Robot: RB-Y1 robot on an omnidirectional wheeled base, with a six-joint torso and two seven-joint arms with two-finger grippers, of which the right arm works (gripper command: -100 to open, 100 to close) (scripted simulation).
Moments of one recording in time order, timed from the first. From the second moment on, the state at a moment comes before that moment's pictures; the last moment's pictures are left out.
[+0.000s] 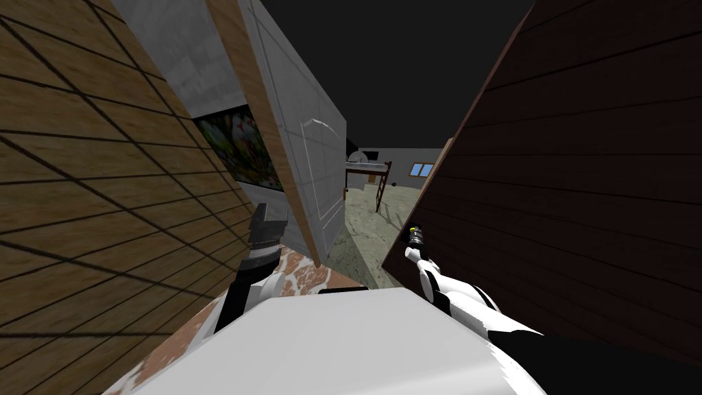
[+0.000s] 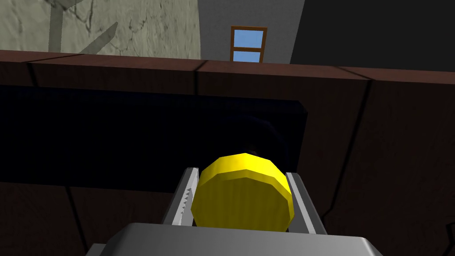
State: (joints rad) arm -0.37 -0.47 -0.44 -0.43 -0.39 -0.60 0.07
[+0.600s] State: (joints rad) arm -0.37 -0.45 -0.50 -0.45 -0.41 -0.58 0.13
